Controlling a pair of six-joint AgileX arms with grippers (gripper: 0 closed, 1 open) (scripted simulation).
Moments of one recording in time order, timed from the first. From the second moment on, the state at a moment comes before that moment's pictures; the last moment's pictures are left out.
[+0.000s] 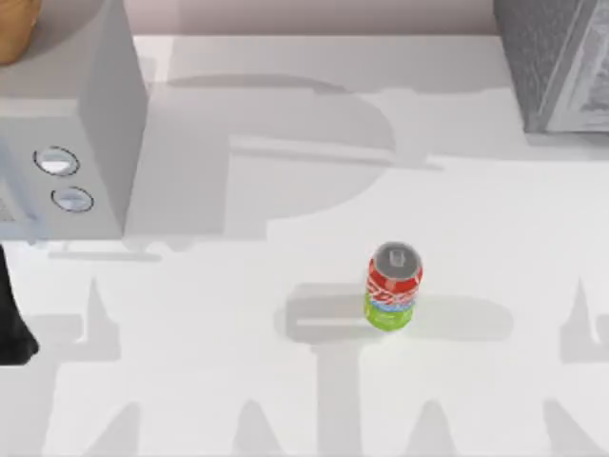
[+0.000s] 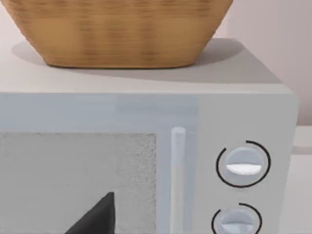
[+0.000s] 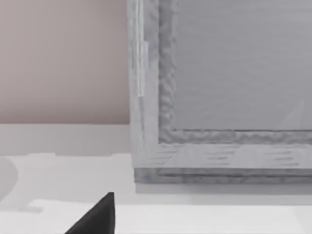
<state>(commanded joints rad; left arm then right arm) 0.00 0.00 0.00 0.00 0.00 0.00 0.00 0.00 0.00 0.00 0.00 0.00</state>
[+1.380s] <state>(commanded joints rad) -0.59 1.59 1.38 -1.05 0.00 0.01 0.00 0.00 0.00 0.00 0.00 0.00</state>
